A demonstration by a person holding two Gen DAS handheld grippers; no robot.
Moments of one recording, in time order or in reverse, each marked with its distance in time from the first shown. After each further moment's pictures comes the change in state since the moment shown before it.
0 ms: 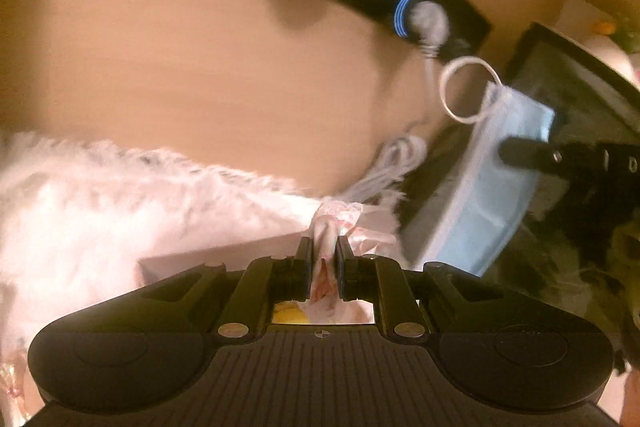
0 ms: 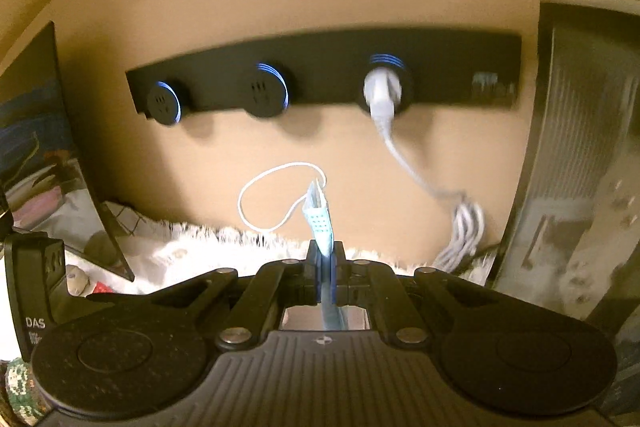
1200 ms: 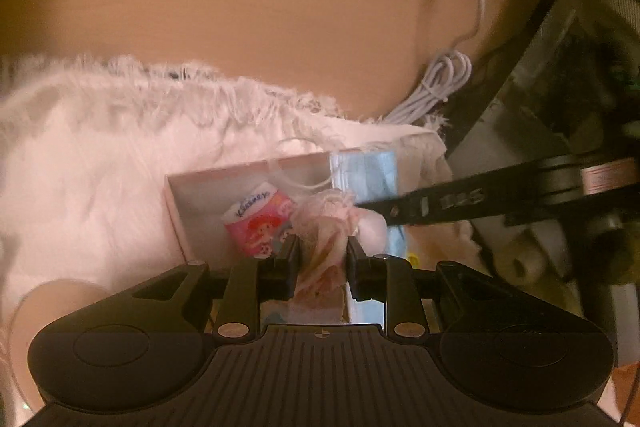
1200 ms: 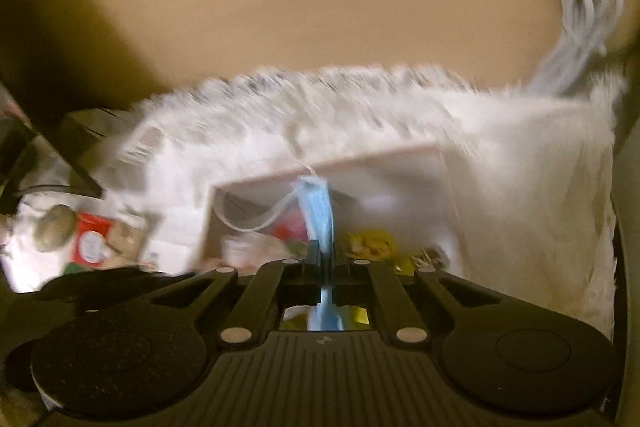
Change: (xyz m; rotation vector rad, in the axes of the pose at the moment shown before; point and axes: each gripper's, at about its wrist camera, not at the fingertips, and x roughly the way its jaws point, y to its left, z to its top) left arm 0.023 0.021 -0.039 0.059 0.135 0.047; right arm 0.165 0.001 -0.086 0.161 0.395 0.071
